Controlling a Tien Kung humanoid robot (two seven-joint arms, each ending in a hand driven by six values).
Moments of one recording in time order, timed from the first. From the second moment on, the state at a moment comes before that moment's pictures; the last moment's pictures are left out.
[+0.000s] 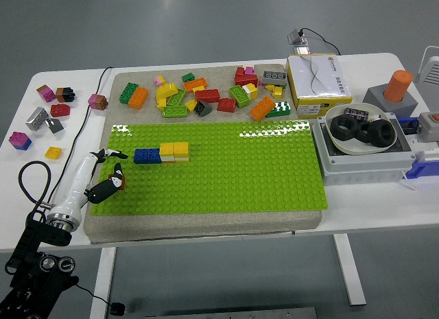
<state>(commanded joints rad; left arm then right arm) -0.05 0.12 -1.33 -1.30 1.82 0.17 -0.07 0.12 -0.11 1.58 0.18 -1.33 -0.04 -0.23</state>
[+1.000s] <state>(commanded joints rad) -0.06 0.18 -1.37 -1.31 1.93 0.01 0.06 0.13 -0.11 1.58 0.18 -1.33 -0.04 -0.23</state>
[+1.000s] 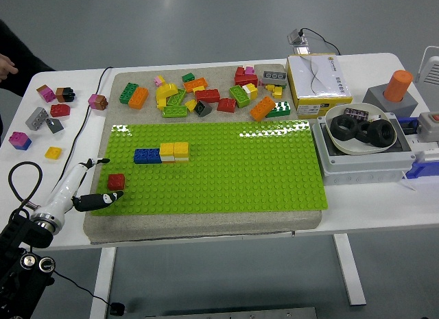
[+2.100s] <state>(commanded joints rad) -0.07 0.19 -1.34 -1.28 1.93 0.02 0.07 0.13 -0.12 1.59 0.18 -1.33 -0.05 -0.23</state>
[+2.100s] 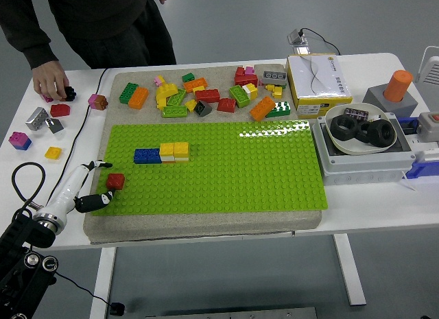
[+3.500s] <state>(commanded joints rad) -0.07 0.19 -1.33 -1.28 1.92 0.02 0.06 0.13 -0.12 1.59 0.18 -1.33 -0.05 -0.23</state>
